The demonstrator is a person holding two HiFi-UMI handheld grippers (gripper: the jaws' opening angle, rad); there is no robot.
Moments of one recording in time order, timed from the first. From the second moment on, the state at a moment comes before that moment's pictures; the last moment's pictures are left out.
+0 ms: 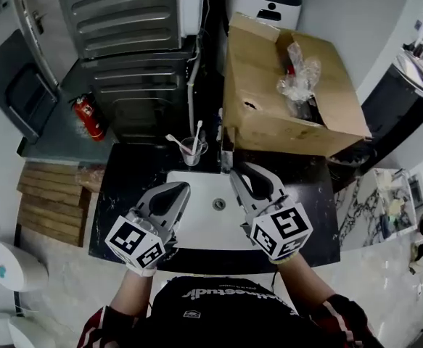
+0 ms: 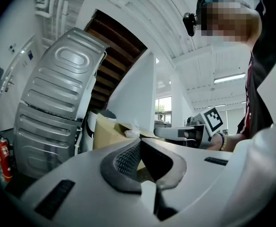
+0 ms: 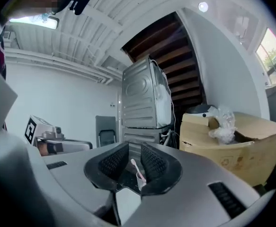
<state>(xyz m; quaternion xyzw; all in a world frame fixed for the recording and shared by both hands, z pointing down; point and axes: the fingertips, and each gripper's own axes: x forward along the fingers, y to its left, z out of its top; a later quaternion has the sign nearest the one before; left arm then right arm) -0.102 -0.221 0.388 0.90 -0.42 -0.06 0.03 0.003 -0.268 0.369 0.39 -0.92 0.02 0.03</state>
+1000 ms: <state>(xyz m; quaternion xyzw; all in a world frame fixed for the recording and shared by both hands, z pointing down) 0.000 -0.218 0.383 0.93 -0.37 -0.04 0.02 0.101 -0.213 0.387 0.42 -0.90 0.06 0.01</state>
